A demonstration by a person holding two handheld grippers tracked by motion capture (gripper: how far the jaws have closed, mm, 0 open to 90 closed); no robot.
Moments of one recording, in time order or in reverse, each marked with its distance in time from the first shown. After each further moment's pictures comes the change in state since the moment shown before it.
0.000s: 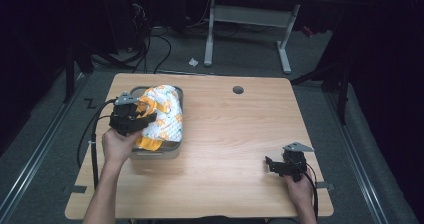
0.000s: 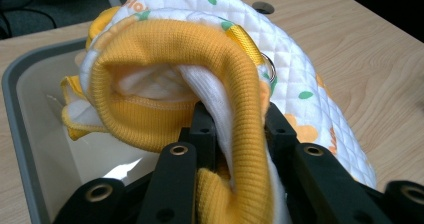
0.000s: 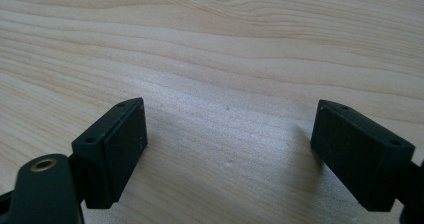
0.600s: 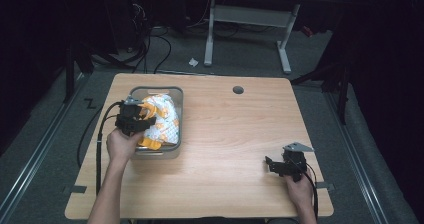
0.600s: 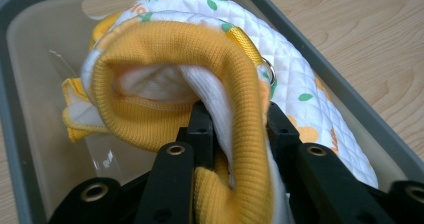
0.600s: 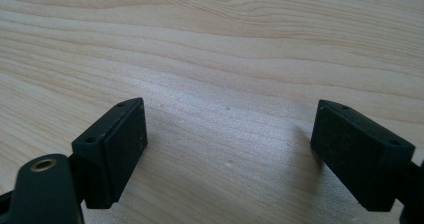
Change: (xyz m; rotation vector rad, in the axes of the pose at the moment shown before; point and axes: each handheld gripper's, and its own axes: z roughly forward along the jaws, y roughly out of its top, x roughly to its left) left arm 0.020 -0.016 0.041 0.120 0.066 -0.039; right arm 0.000 0.000 0.000 0.000 0.000 0.000
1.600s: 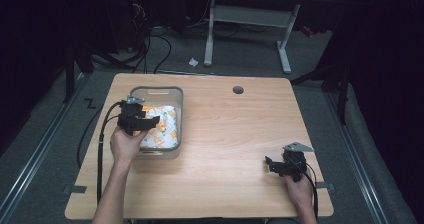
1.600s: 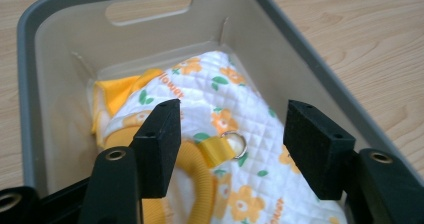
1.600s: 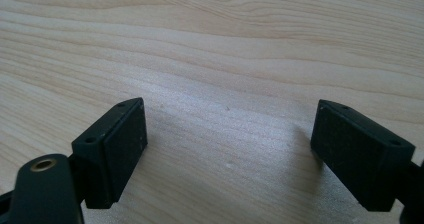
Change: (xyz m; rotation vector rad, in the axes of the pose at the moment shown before) left arm -0.011 0.004 -0.002 -0.053 0.071 -0.060; right arm 0.000 0.000 0.000 0.000 -0.001 0.002
